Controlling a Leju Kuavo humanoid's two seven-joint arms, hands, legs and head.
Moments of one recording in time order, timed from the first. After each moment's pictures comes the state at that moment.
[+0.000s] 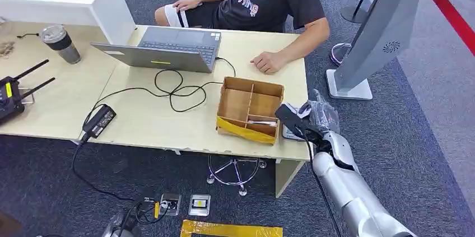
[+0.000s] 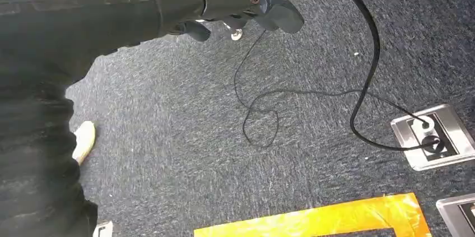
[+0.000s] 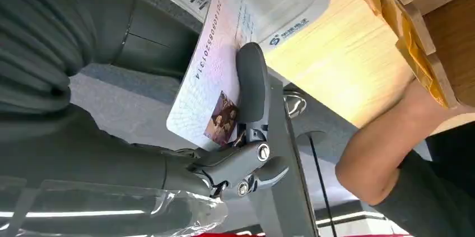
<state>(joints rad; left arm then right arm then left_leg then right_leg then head) -0.24 0.03 0.07 -0.19 -0.63 0.22 0.16 -0.70 0.04 0.38 -0.42 1.09 -0.35 -0.16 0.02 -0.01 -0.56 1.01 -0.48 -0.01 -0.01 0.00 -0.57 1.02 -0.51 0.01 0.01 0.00</state>
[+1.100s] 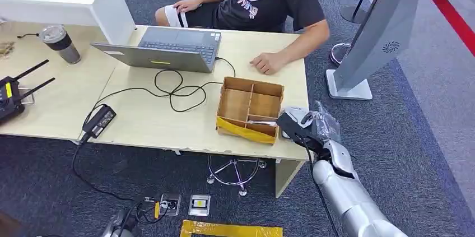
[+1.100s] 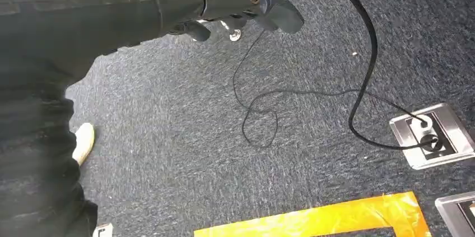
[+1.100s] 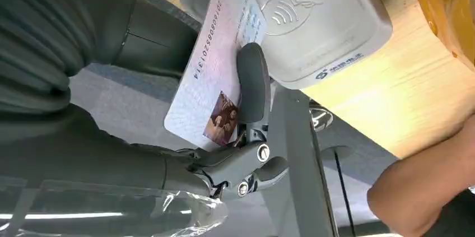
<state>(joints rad) -0.24 0.03 0.07 -0.19 -0.63 0.21 0.16 -0.65 0.03 0.38 -0.41 1.11 -0.33 -0.09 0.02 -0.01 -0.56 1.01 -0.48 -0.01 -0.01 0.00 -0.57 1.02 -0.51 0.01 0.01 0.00</state>
